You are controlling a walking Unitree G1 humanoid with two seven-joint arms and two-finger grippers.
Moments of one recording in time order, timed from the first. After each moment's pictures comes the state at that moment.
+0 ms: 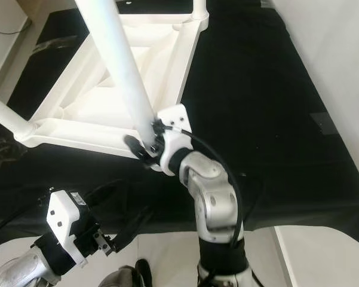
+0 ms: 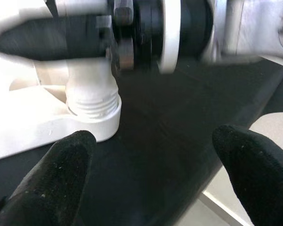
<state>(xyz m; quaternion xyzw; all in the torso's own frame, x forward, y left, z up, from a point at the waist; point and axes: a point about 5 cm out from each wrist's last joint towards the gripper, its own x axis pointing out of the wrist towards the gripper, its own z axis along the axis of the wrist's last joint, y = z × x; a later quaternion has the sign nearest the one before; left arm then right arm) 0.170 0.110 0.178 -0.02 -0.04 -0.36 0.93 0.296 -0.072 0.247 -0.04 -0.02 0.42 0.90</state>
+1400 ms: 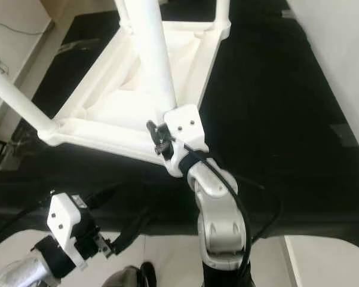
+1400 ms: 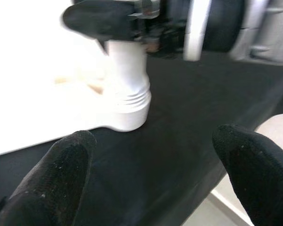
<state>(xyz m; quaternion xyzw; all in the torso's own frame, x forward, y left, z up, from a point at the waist) 0.169 0.111 0.176 -0.02 -0.03 -0.36 0.93 0.276 -0.081 0.231 -0.09 -0.04 0.23 0.97</state>
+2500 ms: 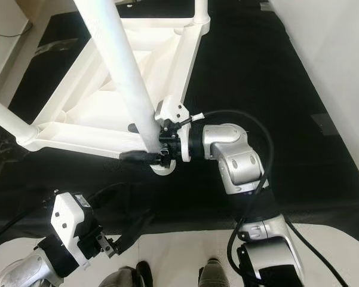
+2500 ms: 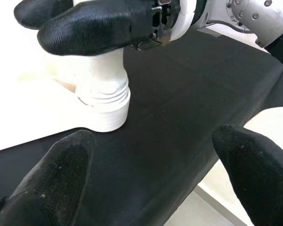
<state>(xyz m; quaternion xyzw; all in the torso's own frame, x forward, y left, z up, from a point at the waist) 0.169 0.108 0.172 -0.02 -0.02 -0.36 0.93 0.320 -0.093 0.249 -0.12 -0.01 0.64 0.76</state>
